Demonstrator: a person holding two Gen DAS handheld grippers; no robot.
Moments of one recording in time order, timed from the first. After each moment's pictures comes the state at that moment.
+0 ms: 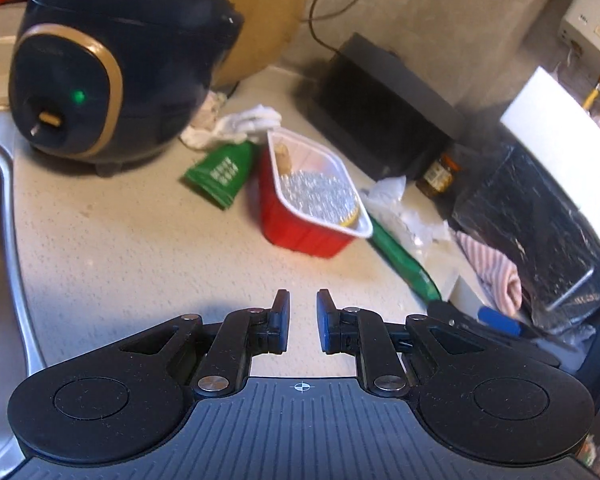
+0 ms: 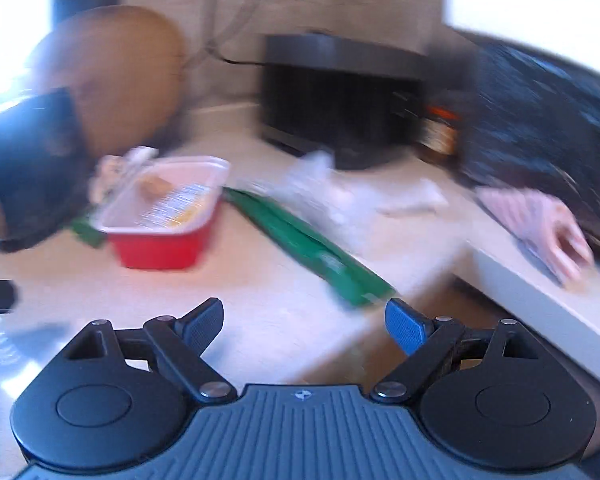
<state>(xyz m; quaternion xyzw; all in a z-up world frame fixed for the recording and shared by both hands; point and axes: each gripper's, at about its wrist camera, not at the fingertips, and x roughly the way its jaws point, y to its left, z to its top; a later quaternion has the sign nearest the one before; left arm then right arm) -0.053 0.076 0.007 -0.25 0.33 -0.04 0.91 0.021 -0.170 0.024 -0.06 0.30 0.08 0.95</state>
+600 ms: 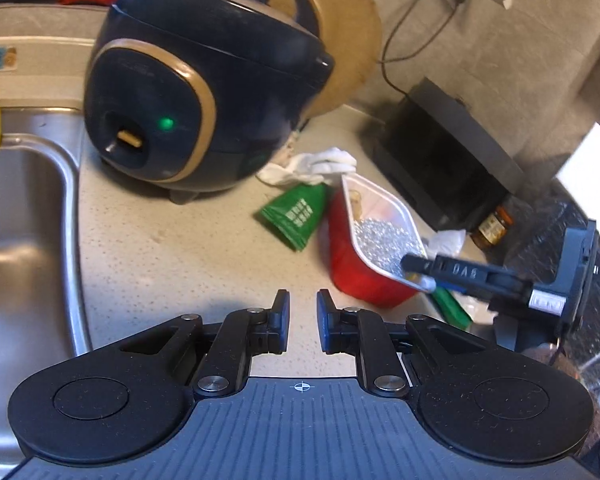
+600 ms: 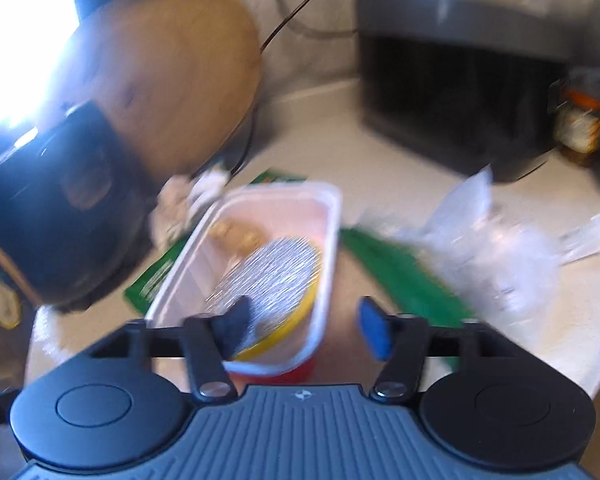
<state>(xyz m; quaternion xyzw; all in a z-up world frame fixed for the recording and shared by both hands) -0.053 0.111 0.007 -0.28 0.31 0.05 0.91 0.147 -0.113 -0.008 0.02 0.39 0.21 0.89</state>
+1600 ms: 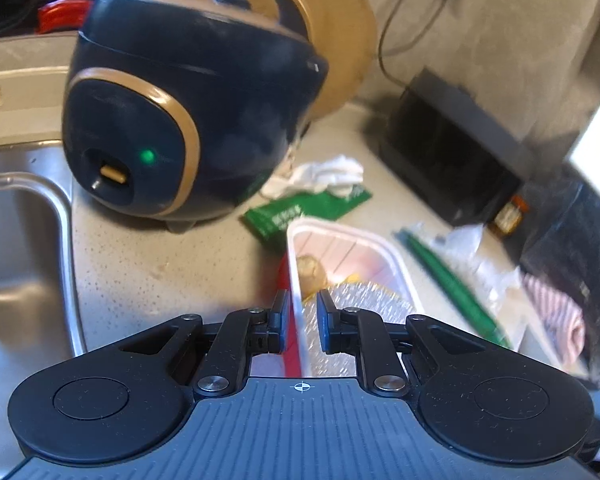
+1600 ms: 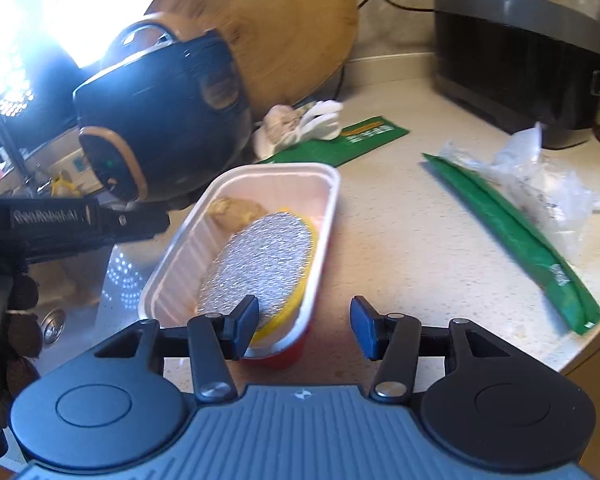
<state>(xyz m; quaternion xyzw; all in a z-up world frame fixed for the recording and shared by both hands) -0.021 0.109 0.009 -0.22 0.33 0.05 0.92 0.043 -0.105 0.008 -0.01 0.40 0.26 0.88</state>
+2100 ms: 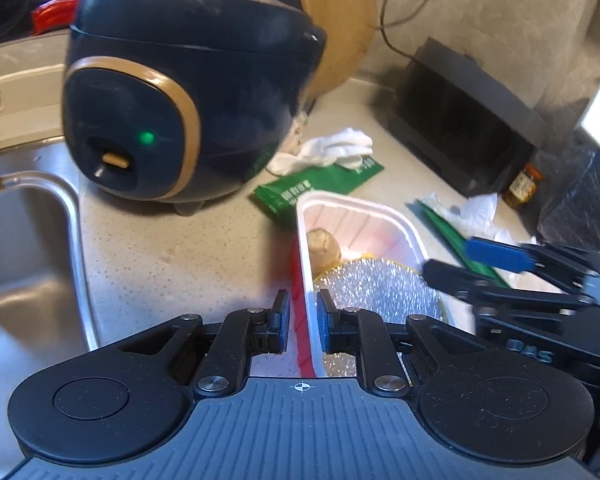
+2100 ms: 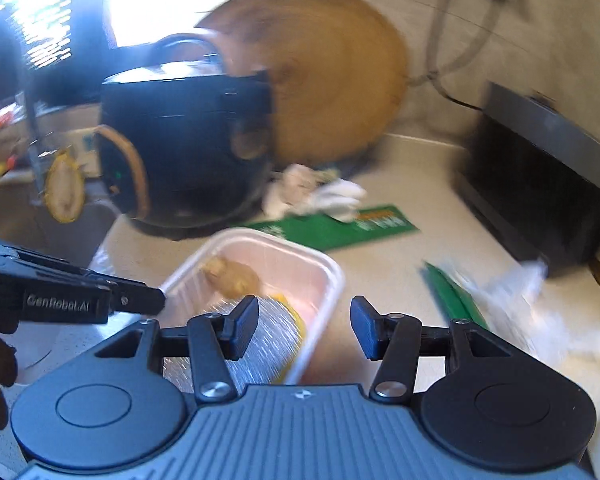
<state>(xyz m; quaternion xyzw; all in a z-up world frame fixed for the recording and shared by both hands) -0.024 0.107 0.006 -0.20 0.35 0.06 0.91 0.071 -0.057 0.032 -0.17 0.30 0.33 0.88</state>
